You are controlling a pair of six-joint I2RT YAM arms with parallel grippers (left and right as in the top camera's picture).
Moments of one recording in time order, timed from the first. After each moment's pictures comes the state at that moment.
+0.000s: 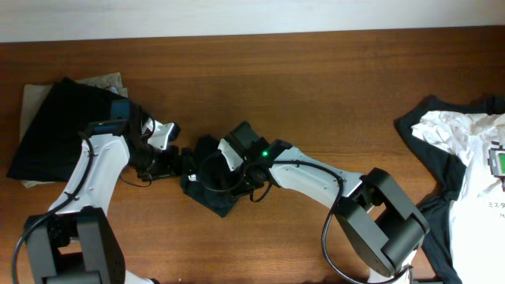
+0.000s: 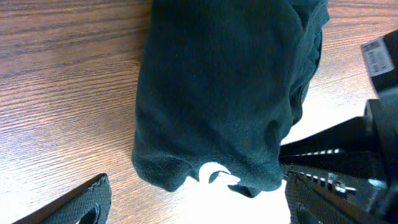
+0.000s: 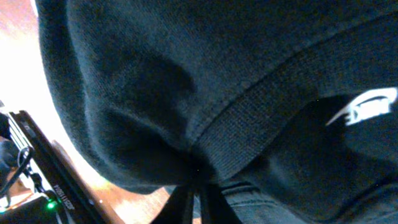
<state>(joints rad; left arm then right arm) 0.07 1.69 1.15 -1.00 0.48 0.14 0.74 1.95 1.24 -0.49 -0.53 0.40</state>
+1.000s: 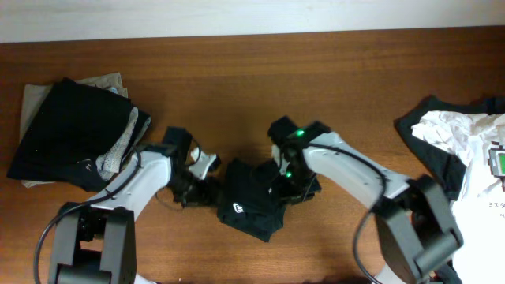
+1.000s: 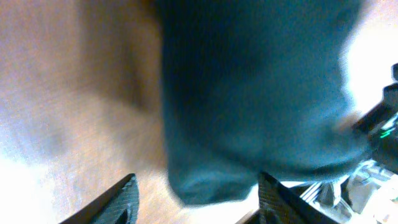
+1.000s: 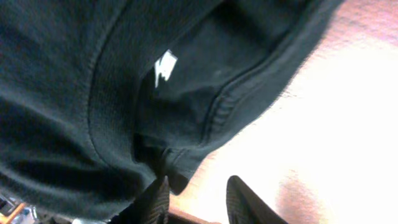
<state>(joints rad) -0.20 1.69 0.92 -0.89 0.52 0.05 0.55 1.83 1.23 -1.12 -0.31 0.26</state>
